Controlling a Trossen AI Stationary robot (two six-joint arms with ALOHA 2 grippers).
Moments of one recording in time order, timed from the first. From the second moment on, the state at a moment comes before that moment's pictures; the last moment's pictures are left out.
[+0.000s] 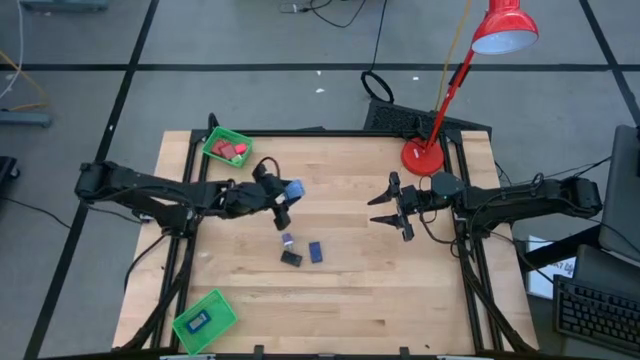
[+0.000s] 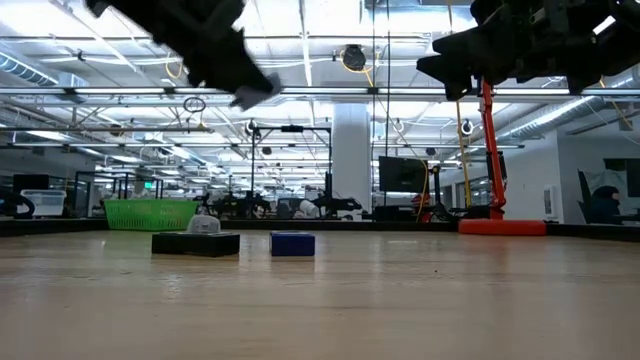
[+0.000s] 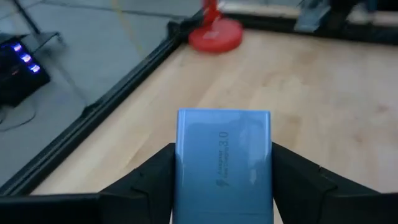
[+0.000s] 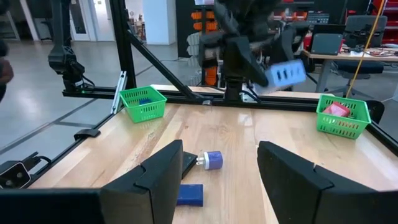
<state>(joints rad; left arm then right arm) -0.06 1.22 0.77 -0.06 -0.49 -0.17 -0.13 0.95 0.34 0.57 -0.31 -0.01</state>
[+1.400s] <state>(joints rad) 0.78 1.01 0.38 0.06 -0.60 -0.69 -0.14 0.95 0.34 0.60 -0.31 -0.04</state>
